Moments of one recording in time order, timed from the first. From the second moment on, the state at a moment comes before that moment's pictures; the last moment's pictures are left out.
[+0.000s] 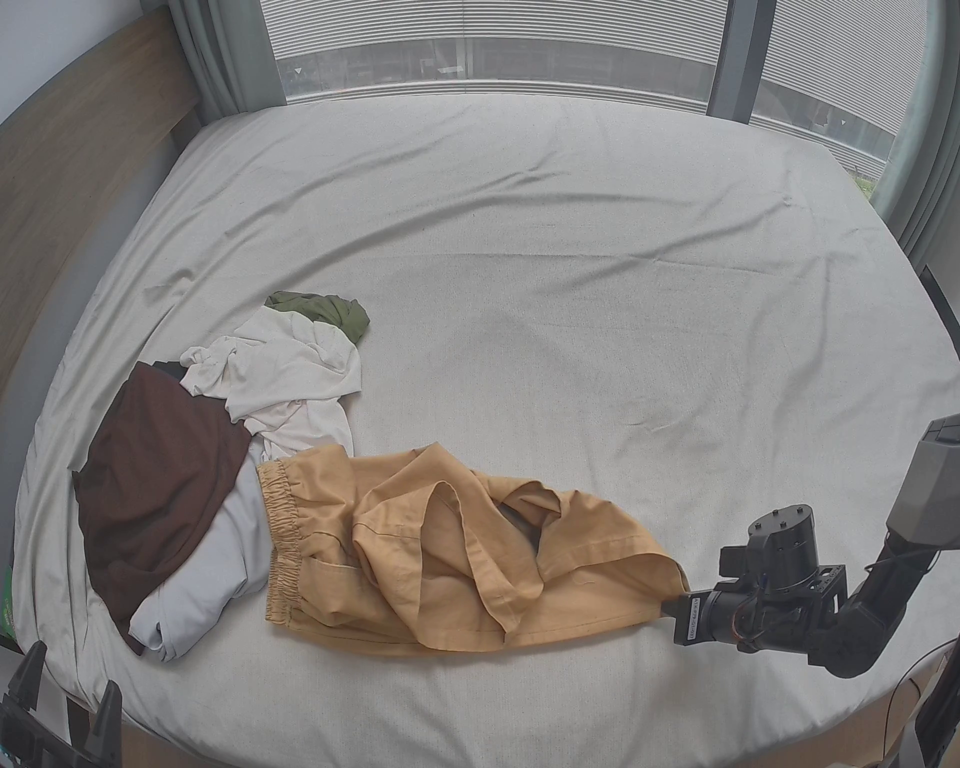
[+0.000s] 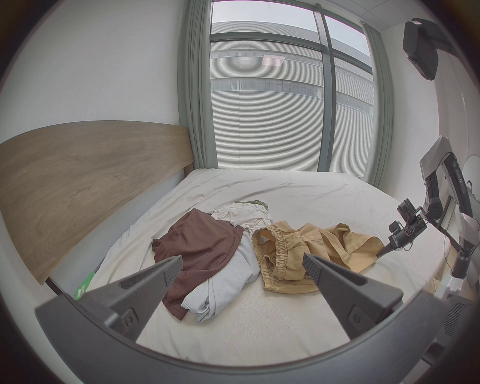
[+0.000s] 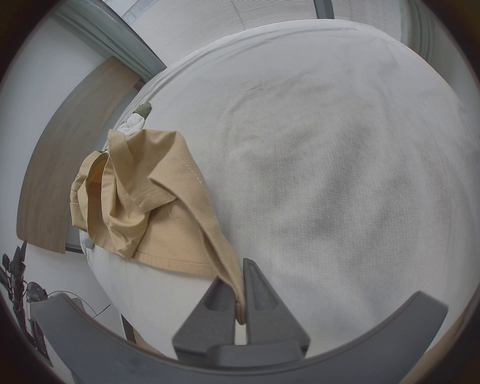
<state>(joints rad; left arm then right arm) 0.00 0.02 -0.02 0.00 -0.01 0.00 0.45 2.01 -0.30 -0.96 0.01 0.40</state>
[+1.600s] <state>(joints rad) 0.00 0.02 -0.02 0.00 -0.04 0.02 0.70 1.90 -0.15 -1.54 0.10 0.36</state>
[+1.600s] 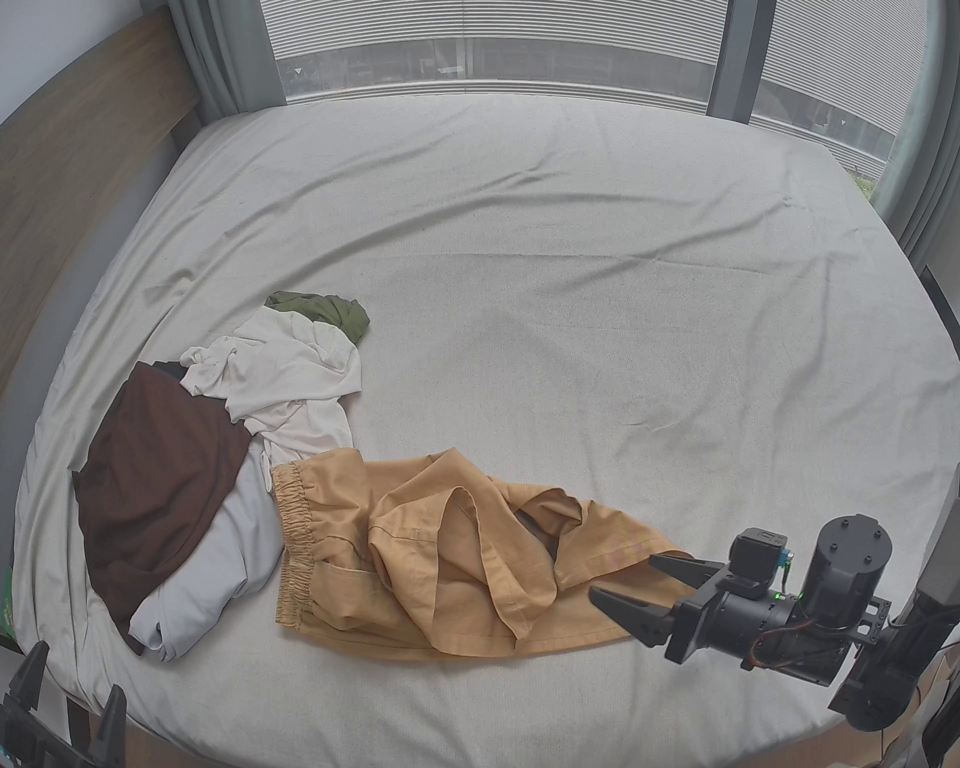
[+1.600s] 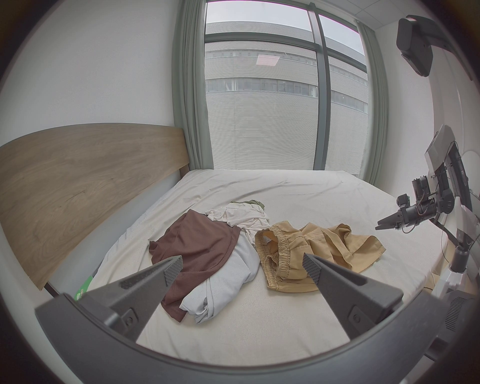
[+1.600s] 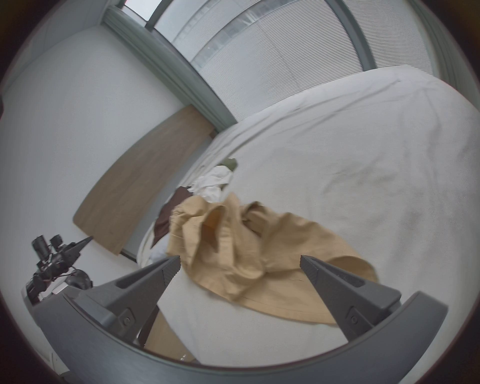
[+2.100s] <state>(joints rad) -0.01 0.06 -0.18 -0.06 -0.08 0.01 0.78 1.99 -0.30 -1.54 0.14 0.37</state>
